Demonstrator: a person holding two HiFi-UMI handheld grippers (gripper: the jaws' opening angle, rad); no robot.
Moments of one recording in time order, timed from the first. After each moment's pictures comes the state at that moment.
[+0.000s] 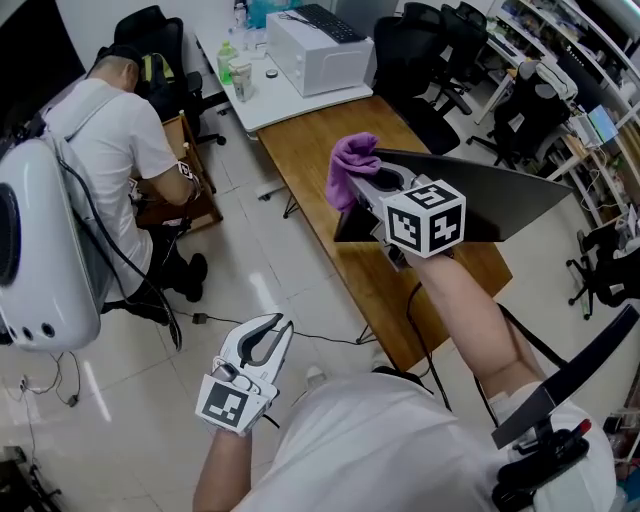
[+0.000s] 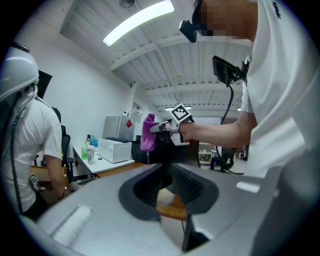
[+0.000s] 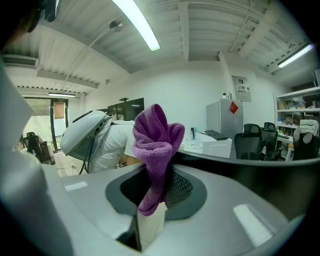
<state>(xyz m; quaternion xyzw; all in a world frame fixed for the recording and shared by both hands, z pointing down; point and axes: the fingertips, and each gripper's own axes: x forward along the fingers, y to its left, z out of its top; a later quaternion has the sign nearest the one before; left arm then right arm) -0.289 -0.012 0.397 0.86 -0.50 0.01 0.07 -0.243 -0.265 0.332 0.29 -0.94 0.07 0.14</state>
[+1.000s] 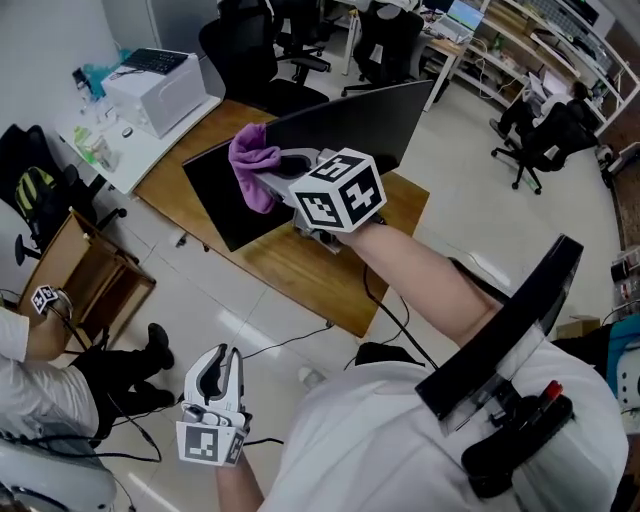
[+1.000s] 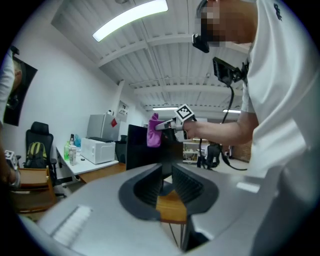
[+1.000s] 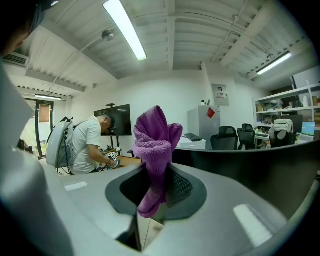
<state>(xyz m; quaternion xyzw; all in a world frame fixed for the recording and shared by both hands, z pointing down) -0.246 -0.002 0.391 0.90 -0.44 0.01 0.05 -0.130 -0.246 0.314 0.37 -0.92 0.08 0.12</state>
